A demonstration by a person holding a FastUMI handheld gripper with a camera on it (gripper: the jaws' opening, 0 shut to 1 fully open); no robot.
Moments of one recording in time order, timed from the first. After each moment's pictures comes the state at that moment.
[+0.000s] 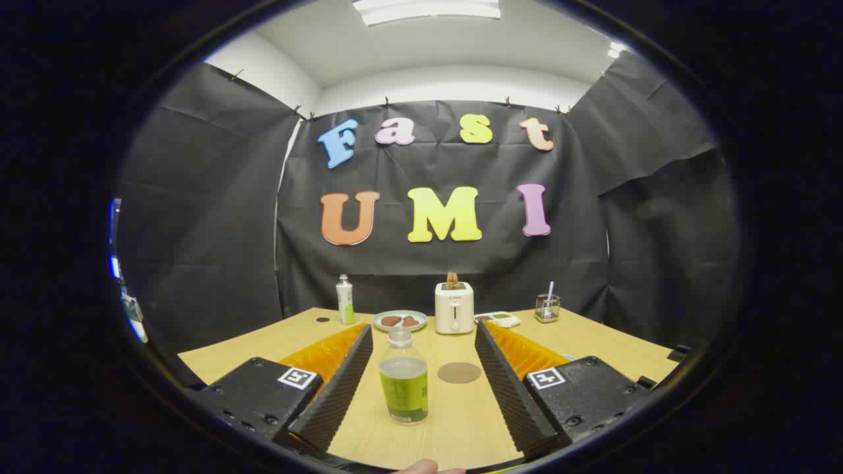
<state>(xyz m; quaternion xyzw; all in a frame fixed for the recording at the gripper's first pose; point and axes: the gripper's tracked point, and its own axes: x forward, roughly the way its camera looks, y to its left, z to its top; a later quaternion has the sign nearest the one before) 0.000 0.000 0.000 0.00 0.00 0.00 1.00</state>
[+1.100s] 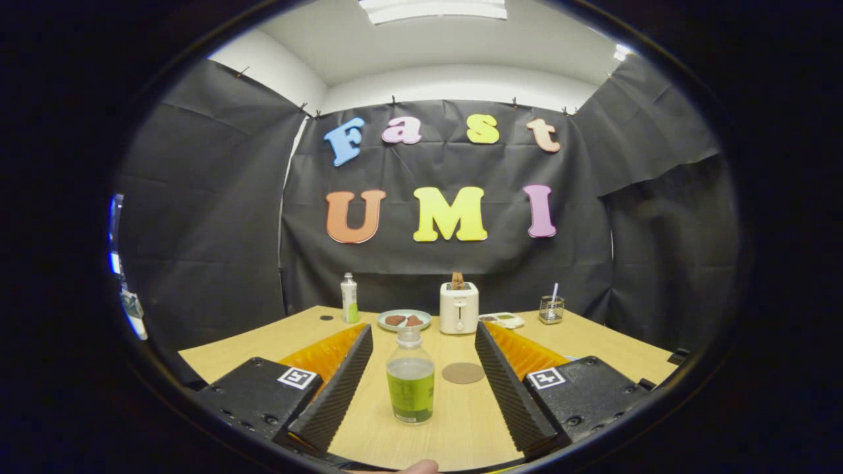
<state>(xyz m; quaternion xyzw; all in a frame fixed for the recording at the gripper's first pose) 0.001 0.009 0.003 -0.01 0.00 0.01 1.00</state>
